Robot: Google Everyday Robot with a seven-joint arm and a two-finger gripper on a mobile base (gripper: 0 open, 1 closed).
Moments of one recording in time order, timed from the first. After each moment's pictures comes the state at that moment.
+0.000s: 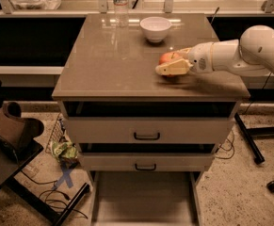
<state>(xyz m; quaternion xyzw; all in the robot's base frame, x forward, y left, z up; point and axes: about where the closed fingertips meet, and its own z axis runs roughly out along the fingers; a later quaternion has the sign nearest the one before) 0.699 -0.113 0.849 -0.40 0.72 0.31 0.47</state>
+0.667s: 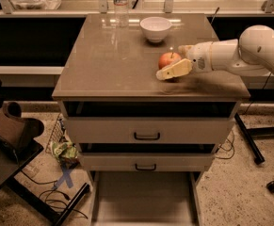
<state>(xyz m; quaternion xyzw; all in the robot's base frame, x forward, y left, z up) 0.699 -0.111 0.848 -0.40 0.72 0.31 0.47</state>
